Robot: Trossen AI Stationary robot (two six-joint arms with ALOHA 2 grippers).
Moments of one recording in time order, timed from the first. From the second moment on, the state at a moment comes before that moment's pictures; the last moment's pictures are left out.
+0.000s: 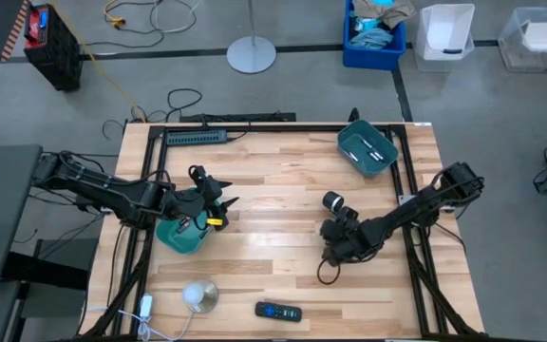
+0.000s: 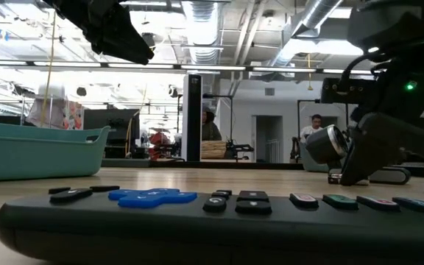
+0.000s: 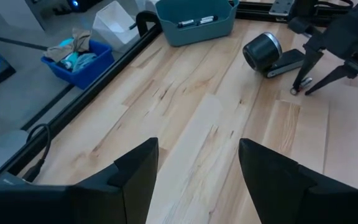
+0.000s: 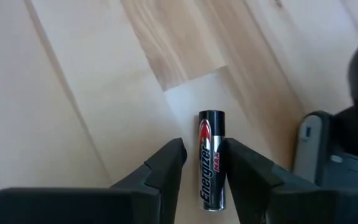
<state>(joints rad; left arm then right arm) -0.22 1.06 0.76 -0.25 -0.70 -0.26 0.46 1.66 0.74 -0.42 0.49 0.81</state>
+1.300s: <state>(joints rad) -0.22 1.06 0.76 -0.25 -0.70 -0.27 0.46 1.67 0.74 -0.32 0.40 0.73</state>
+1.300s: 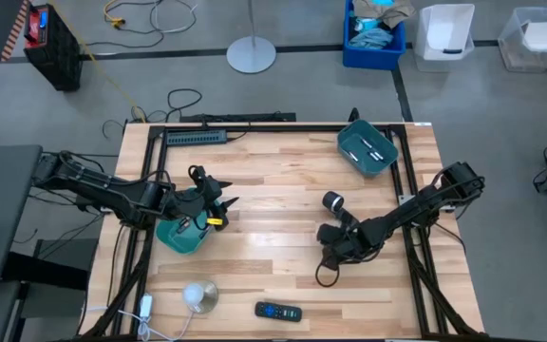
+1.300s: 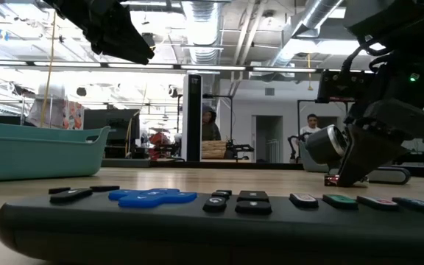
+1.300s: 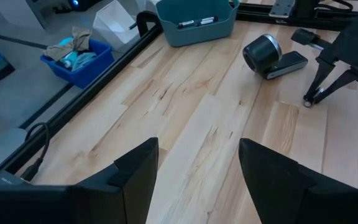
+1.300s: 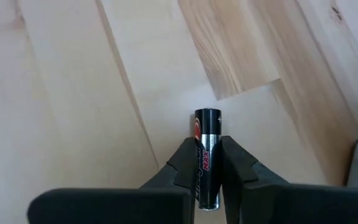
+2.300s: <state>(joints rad) -0.22 1.06 0.76 -0.25 -0.70 -0.27 0.45 1.37 0.74 -0.16 0.54 0.39</state>
